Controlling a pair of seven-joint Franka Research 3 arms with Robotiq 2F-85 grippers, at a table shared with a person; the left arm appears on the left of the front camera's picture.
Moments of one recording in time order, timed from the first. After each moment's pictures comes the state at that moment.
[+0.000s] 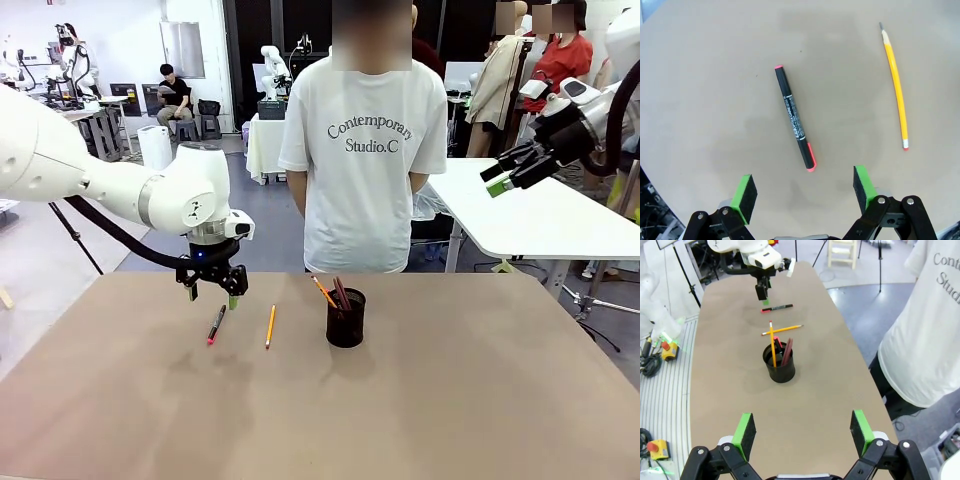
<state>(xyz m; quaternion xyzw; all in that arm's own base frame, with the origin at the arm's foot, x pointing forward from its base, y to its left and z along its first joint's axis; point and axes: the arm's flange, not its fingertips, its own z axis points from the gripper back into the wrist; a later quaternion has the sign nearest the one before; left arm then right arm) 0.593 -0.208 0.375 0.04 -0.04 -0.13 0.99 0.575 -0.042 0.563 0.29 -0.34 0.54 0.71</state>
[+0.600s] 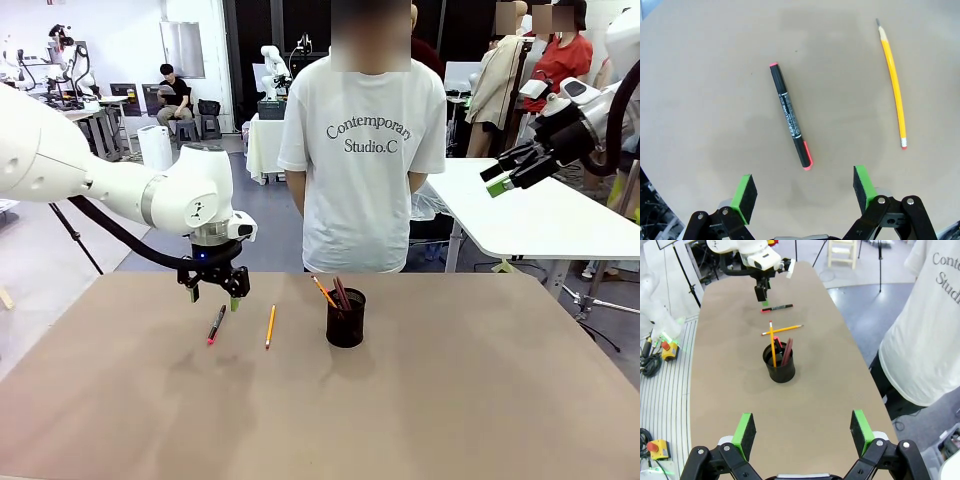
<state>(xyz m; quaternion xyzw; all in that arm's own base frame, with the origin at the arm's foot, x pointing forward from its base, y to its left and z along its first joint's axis) 0.592 -0.214 0.372 0.04 -0.03 -0.13 0.99 0.575 -0.042 0.563 0.29 -0.34 0.54 0.71</state>
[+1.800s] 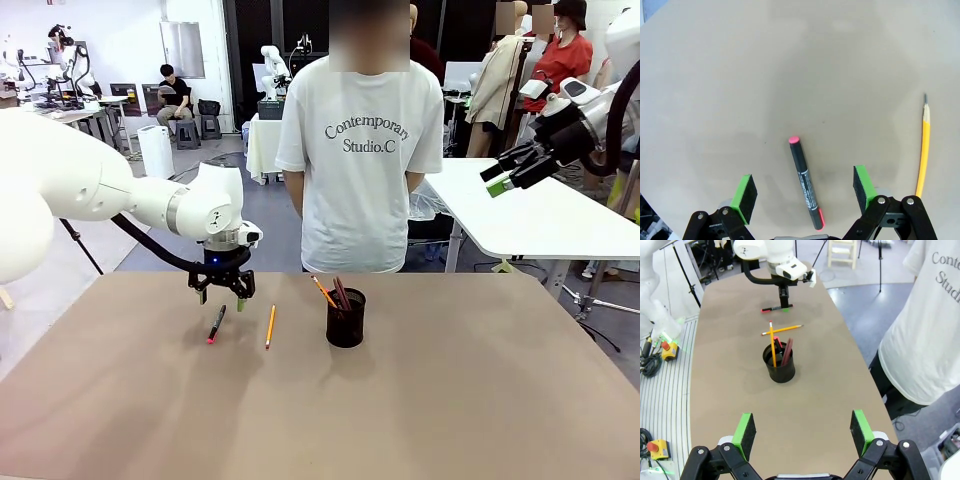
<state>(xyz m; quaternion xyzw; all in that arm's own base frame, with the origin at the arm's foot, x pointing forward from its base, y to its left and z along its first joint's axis) 0.666 -0.213 0.322 0.05 -0.01 -0.10 0.99 0.575 -0.042 0.563 0.29 -0.34 0.54 0.71</state>
